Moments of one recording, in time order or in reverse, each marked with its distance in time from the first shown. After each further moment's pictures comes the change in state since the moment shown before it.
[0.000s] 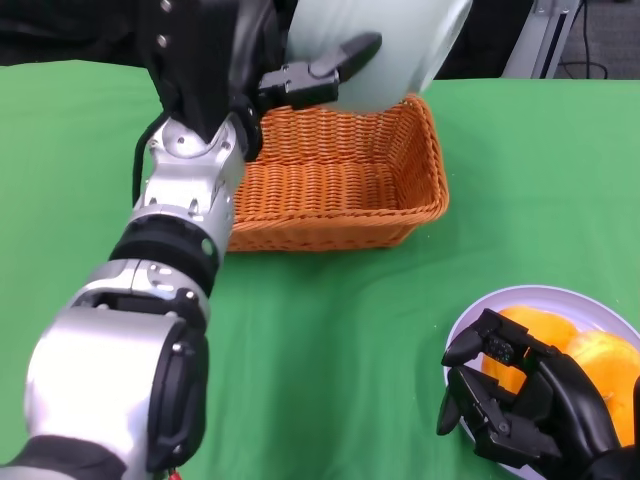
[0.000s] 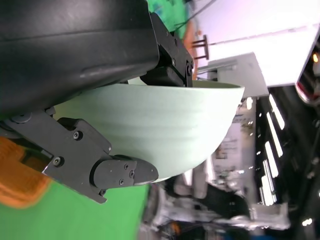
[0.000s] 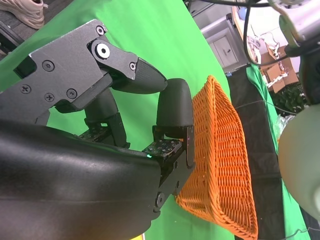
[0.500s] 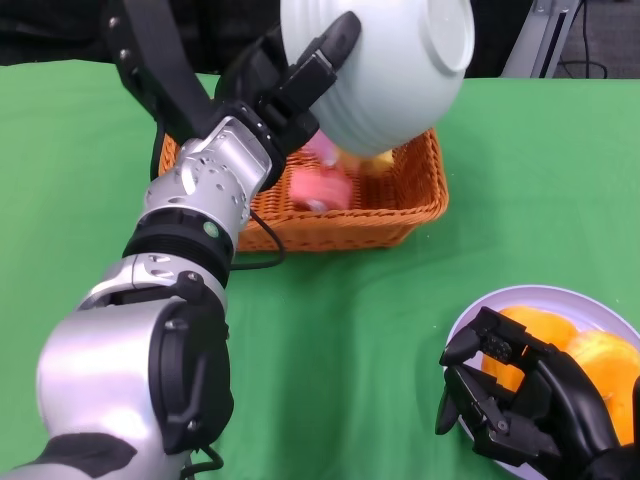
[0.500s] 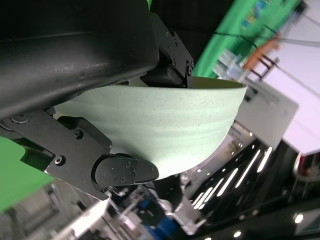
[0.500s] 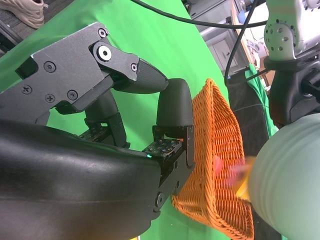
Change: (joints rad) left arm -0.026 -0.042 0.289 -0.001 -0.297 0.465 0.105; right arm -0.002 0.001 0.003 0.001 -0.009 -0.021 0.004
